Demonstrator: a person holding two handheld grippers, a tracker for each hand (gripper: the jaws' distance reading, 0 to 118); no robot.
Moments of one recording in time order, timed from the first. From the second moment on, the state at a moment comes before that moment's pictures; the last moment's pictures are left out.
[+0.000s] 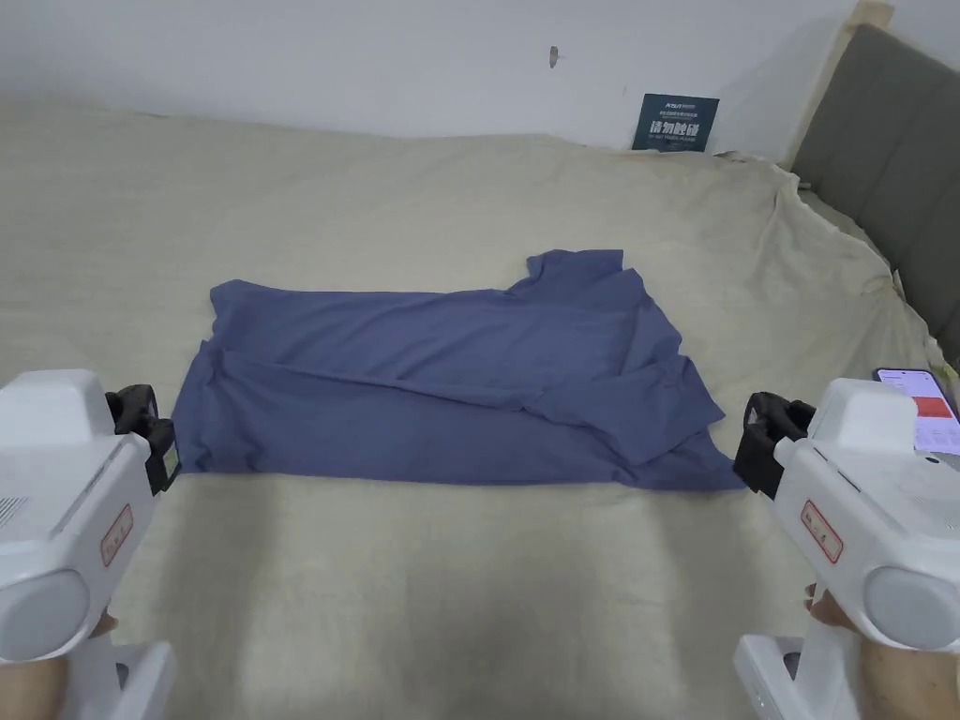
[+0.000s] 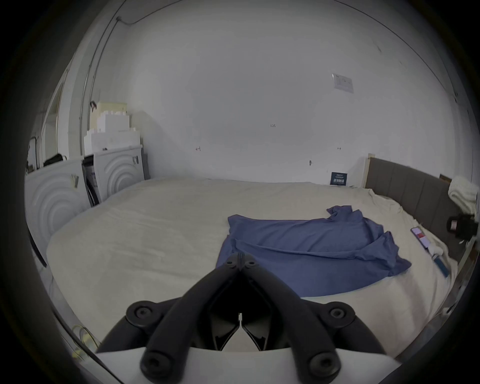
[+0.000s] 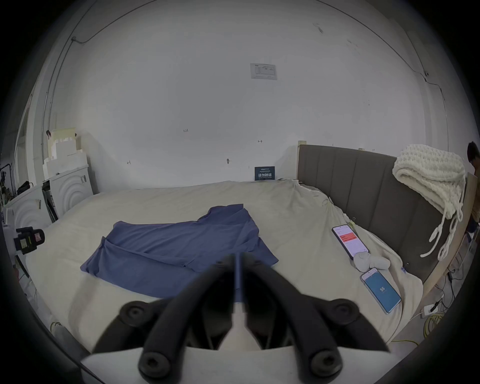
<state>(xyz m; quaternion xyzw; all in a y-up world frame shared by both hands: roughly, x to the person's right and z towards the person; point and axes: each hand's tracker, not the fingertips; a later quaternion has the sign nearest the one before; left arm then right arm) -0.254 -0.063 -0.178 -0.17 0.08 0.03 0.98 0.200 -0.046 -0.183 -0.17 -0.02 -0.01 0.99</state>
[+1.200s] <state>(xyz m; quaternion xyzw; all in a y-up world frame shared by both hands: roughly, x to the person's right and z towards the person) -0.306 -0.115 -0.353 -0.46 0.09 0.07 0.88 0.175 -0.058 -0.221 -0.20 0.01 0.00 0.98</state>
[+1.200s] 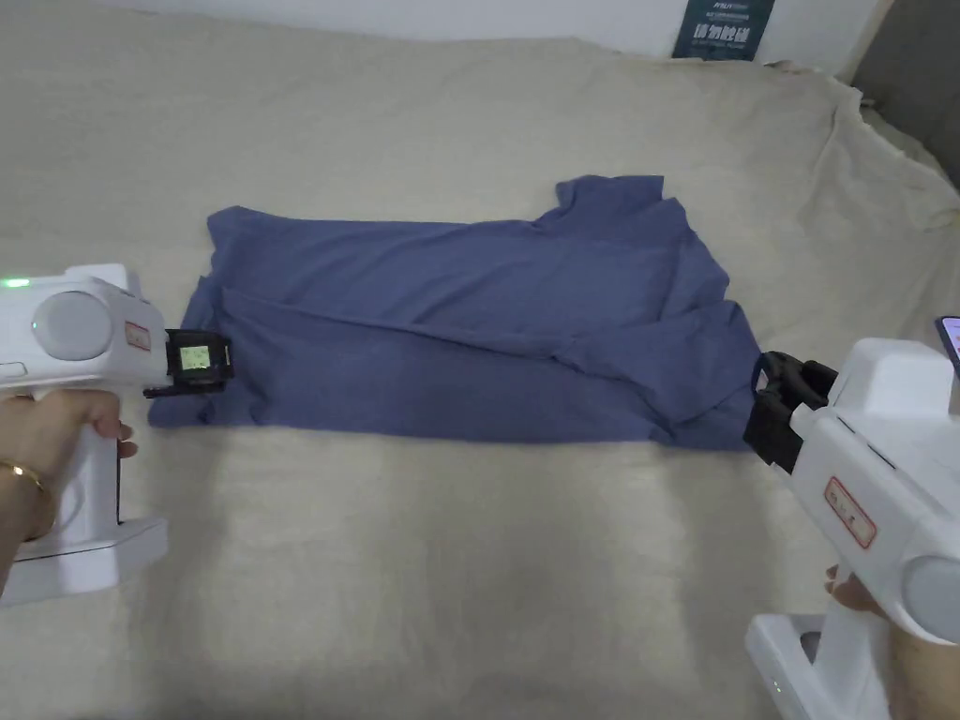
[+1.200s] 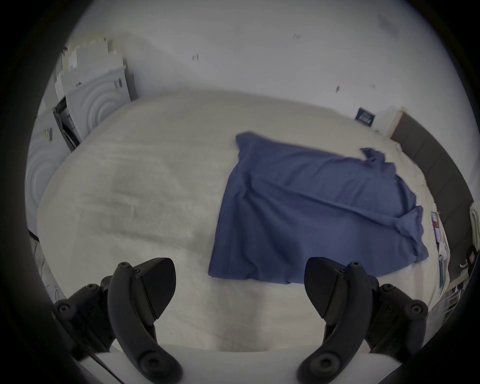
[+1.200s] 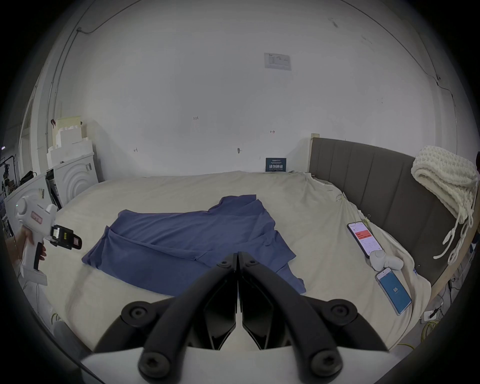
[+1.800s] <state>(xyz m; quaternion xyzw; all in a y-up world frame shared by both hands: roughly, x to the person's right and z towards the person) -0.304 -0.145 -0.373 -0.50 0.07 0.08 0.86 0.184 -0.065 -0.241 -0.25 0.01 0.00 0.97</state>
